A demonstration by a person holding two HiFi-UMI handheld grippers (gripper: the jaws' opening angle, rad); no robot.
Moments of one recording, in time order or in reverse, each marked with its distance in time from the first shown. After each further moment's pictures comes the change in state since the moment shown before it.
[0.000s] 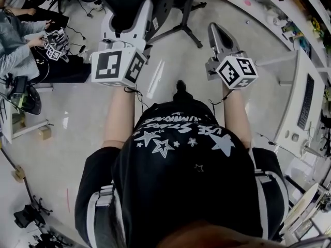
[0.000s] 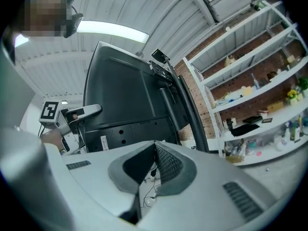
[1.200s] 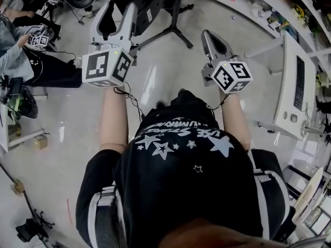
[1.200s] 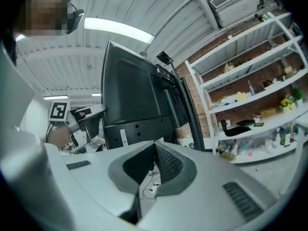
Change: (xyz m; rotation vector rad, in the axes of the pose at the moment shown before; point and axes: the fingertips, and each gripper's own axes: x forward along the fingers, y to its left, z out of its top) left arm -0.069 -0.020 0.017 -0.012 -0.012 -0.016; right arm -0.096 0.039 -0.017 -0.043 0.029 -0.036
